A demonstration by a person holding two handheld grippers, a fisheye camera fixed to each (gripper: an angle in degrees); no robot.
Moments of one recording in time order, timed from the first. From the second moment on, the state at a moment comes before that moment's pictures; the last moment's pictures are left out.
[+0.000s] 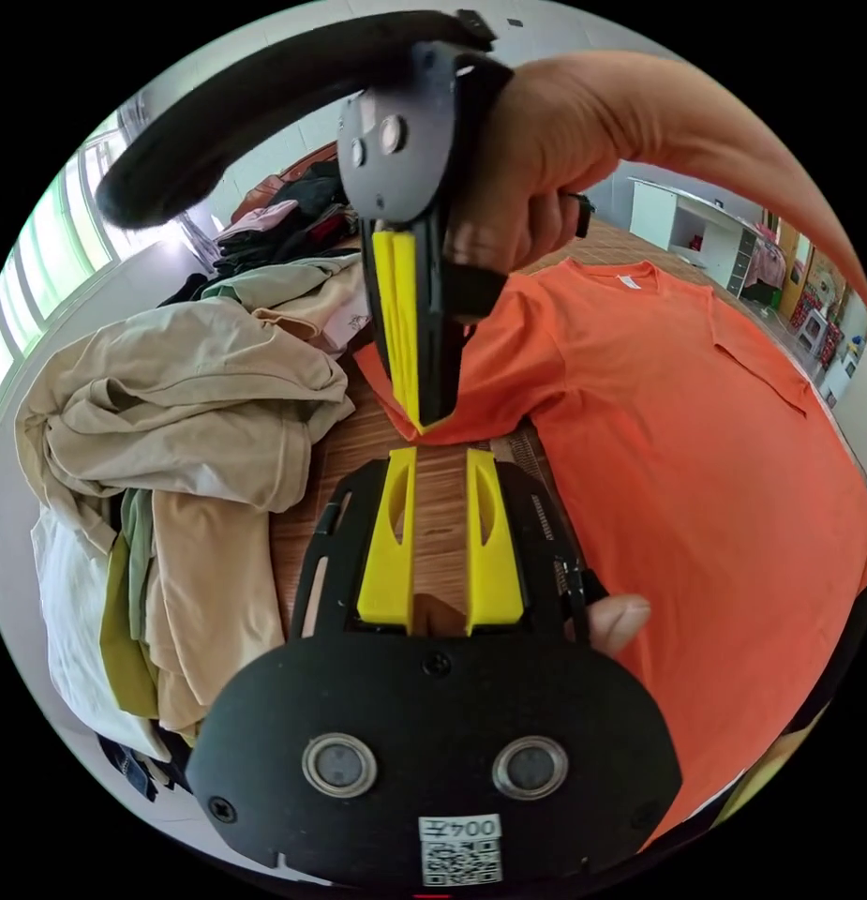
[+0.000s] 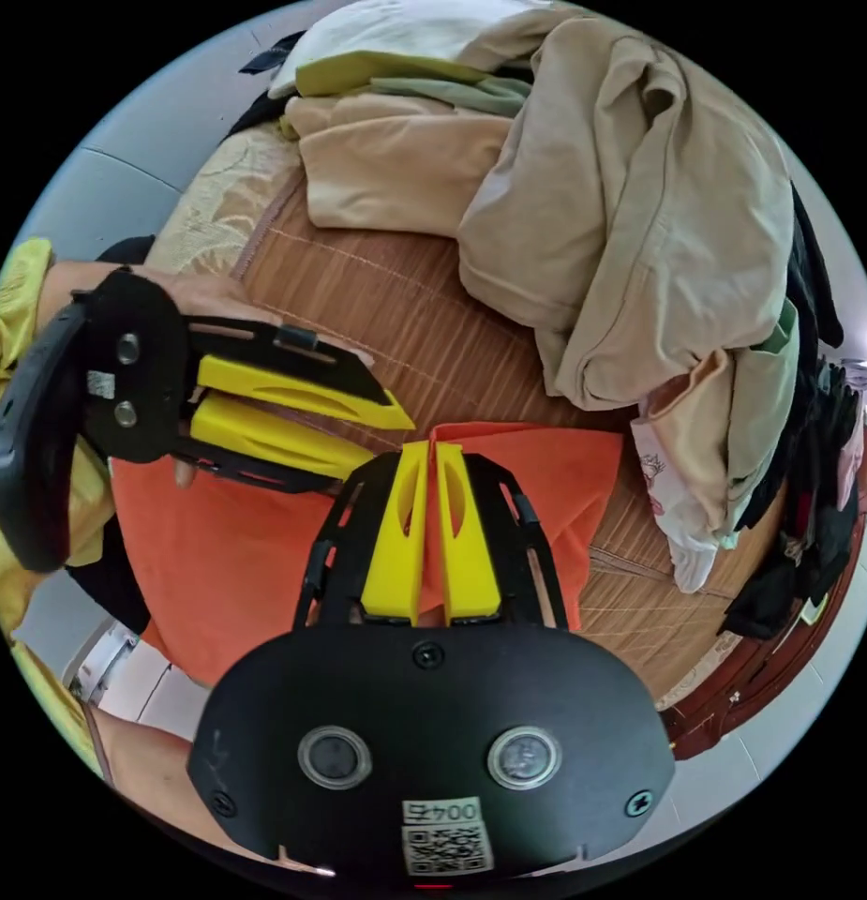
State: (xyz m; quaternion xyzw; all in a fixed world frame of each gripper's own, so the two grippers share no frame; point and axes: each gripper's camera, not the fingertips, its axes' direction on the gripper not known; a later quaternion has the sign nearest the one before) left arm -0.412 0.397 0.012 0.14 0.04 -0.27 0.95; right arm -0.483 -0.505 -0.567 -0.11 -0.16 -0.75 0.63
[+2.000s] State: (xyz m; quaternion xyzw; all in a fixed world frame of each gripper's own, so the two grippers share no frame) left arm -0.372 0.383 0.062 0.09 -0.04 -0.17 0.98; right arm -0.081 -0.251 -0.243 0.03 -0.43 0.03 0.90
